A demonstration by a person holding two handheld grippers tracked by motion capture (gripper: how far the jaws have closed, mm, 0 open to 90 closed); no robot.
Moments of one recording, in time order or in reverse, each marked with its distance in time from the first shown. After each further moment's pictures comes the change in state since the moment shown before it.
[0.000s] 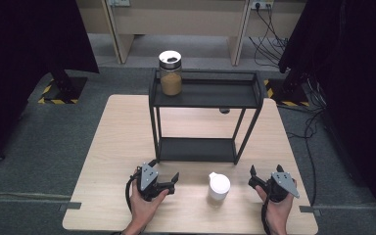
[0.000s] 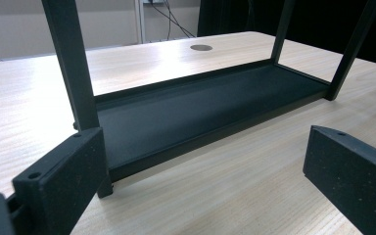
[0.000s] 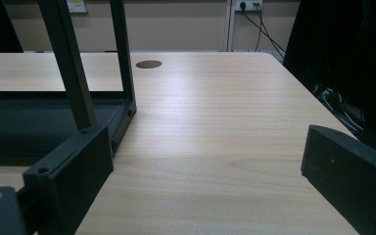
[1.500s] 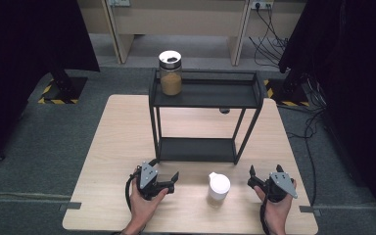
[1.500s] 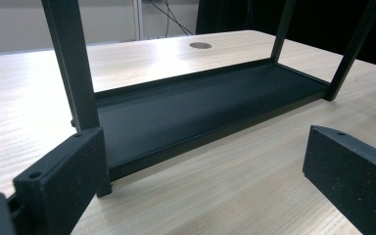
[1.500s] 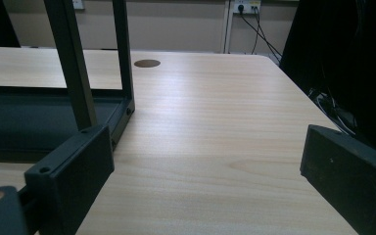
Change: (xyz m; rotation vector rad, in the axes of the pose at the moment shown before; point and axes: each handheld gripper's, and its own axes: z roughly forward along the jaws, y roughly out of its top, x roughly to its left) left arm 0.004 0.002 0.002 0.009 -0.009 -0.016; right arm 0.006 -0.001 0.000 -0.002 -0.014 -0.039
